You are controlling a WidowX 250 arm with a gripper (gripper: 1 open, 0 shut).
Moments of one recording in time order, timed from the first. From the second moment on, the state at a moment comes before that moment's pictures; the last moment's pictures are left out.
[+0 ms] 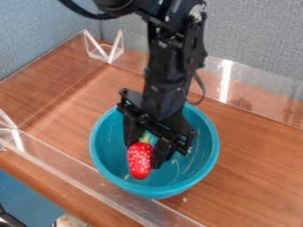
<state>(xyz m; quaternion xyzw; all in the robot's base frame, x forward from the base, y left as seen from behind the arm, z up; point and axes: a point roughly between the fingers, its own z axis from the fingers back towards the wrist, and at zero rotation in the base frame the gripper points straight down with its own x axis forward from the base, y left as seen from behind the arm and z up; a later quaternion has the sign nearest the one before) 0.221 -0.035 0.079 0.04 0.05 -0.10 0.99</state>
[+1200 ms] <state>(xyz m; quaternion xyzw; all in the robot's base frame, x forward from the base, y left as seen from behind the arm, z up) 0.280 0.064 0.126 0.07 0.01 -0.04 1.00</state>
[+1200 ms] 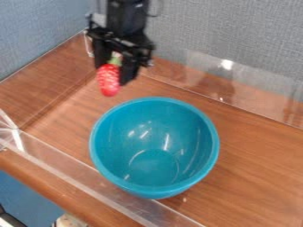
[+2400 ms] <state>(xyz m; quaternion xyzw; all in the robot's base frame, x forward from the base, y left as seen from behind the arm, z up) 0.353 0.141 0.042 0.07 0.05 0.01 1.00</state>
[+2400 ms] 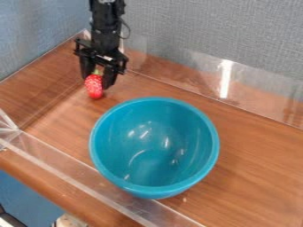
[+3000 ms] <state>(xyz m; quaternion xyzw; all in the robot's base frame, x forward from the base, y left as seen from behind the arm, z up) 0.361 0.162 0.040 0.07 0.04 0.07 0.99</state>
